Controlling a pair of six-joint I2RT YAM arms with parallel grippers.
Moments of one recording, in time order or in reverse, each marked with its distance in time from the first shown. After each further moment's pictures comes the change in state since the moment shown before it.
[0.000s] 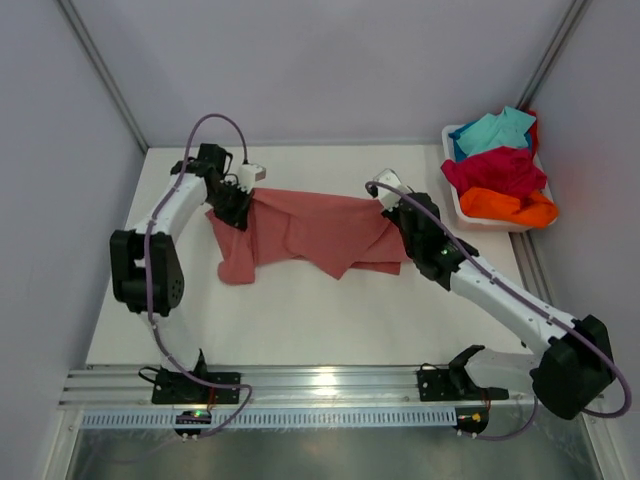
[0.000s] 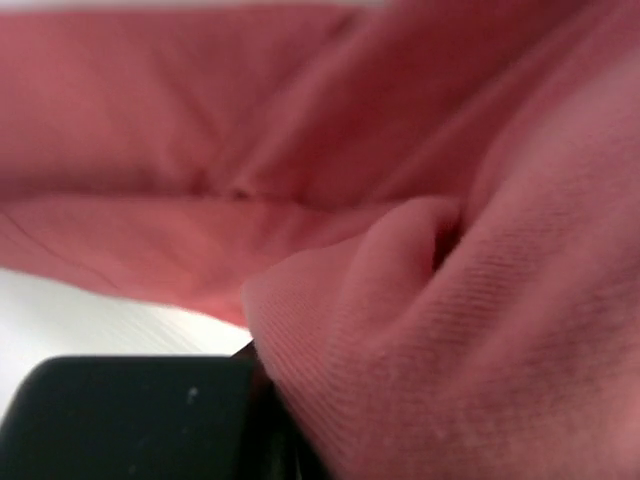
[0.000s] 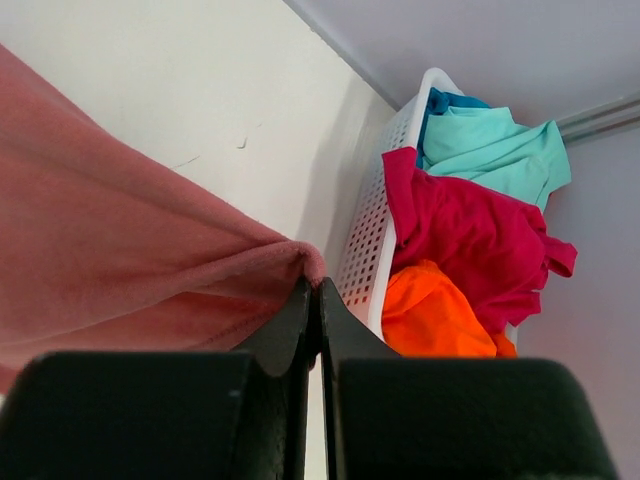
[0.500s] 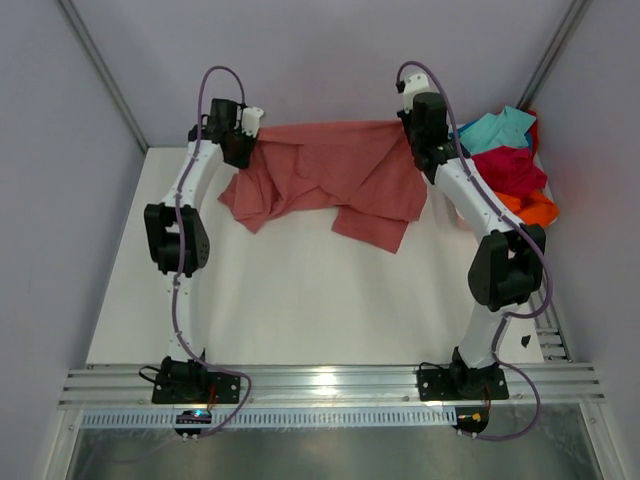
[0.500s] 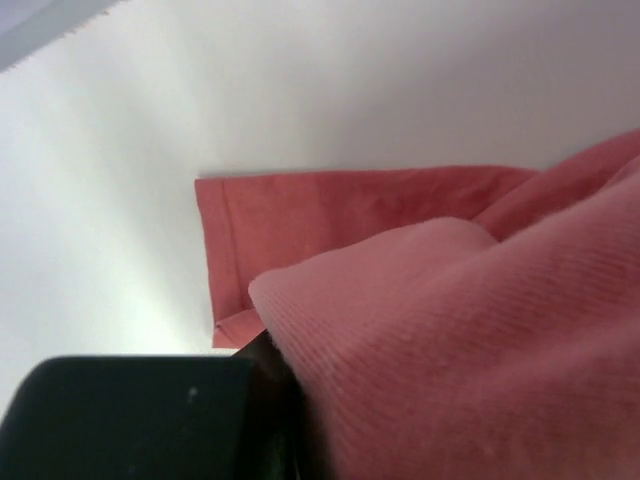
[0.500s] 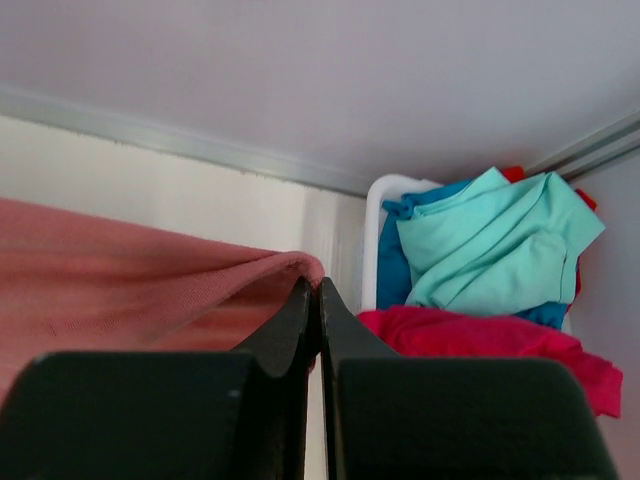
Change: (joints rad) left arm -0.010 0.501 0.735 0.115 -0.241 -0.167; right arm -0.324 0.664 0.784 -0.072 -0.173 0.212
